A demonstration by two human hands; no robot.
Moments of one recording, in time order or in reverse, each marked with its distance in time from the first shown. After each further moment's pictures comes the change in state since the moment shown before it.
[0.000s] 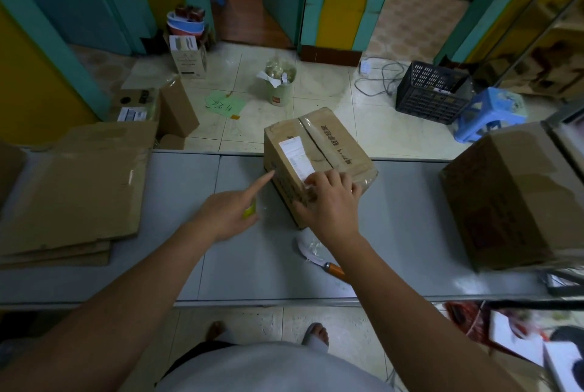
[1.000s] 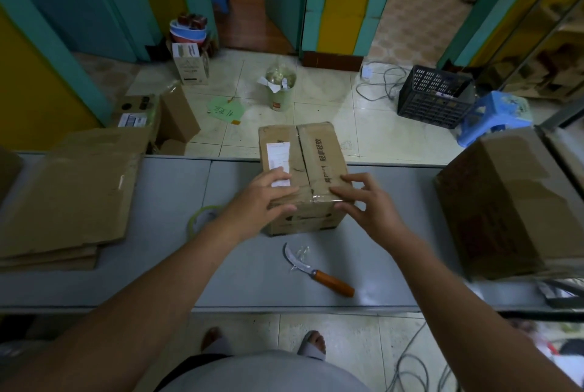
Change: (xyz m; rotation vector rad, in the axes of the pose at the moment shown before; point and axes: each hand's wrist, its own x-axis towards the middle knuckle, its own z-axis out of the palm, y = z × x) left_hand 0.035 0.080 0.003 -0.287 0.247 0.121; right_hand 0.017 0.133 -0.034 0.387 -0.177 -0.207
